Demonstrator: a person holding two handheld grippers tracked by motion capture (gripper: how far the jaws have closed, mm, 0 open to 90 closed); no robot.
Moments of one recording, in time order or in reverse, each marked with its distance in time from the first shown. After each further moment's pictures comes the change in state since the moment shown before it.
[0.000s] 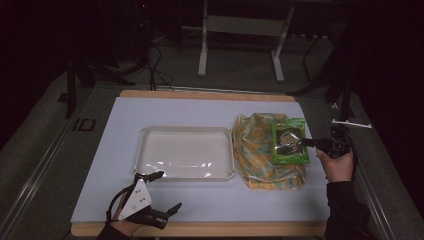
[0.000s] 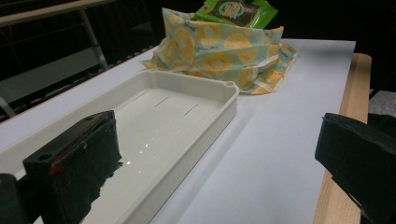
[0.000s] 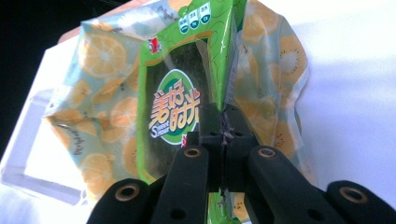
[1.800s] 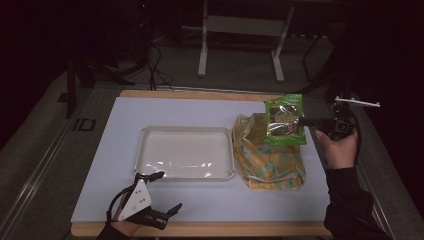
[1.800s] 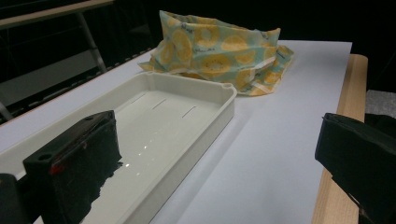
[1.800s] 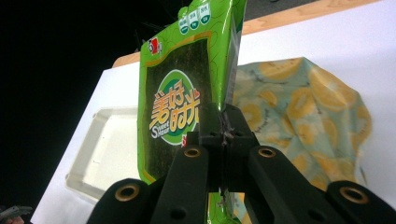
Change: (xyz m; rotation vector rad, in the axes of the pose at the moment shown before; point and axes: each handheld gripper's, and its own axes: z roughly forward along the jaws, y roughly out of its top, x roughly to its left) left arm -0.001 0.000 0.000 -0.010 -0.010 0.002; right arm 0.074 0.037 -0.033 -0.080 0.112 -0.077
